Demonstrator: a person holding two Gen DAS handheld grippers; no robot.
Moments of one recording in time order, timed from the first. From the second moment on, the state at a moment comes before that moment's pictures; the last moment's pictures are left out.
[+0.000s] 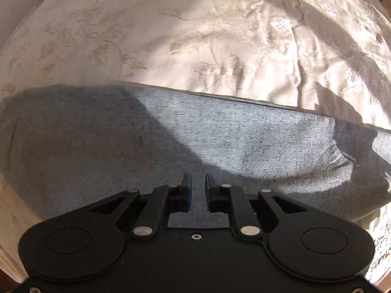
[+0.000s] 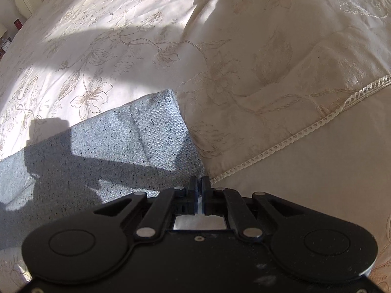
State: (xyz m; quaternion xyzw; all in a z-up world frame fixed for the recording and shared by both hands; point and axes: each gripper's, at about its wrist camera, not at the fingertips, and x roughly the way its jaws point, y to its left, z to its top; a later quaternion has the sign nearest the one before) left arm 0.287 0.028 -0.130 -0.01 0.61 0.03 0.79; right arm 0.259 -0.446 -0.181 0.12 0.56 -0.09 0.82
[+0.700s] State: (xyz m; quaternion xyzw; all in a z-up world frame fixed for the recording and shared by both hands) left arm 0.165 0.101 -0.148 0.12 0.61 0.00 0.78; right arm 0.201 -0.321 -0.123 0.18 0.51 -0.05 0.84
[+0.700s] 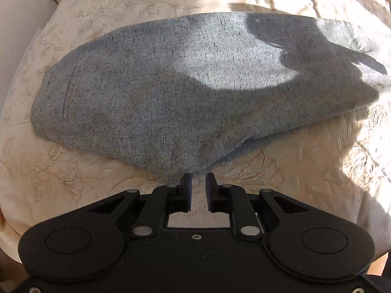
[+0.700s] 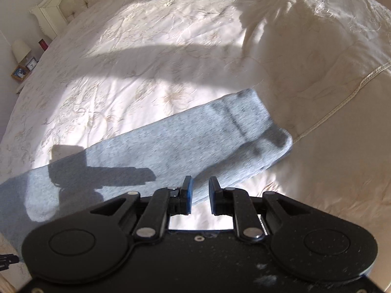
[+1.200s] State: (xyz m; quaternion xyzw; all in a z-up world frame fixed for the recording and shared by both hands) left arm 0.172 0.141 -0.173 0.11 0.60 -0.03 0.79; right arm 0.162 -0.071 -0.143 0.19 0.57 0.10 0.79
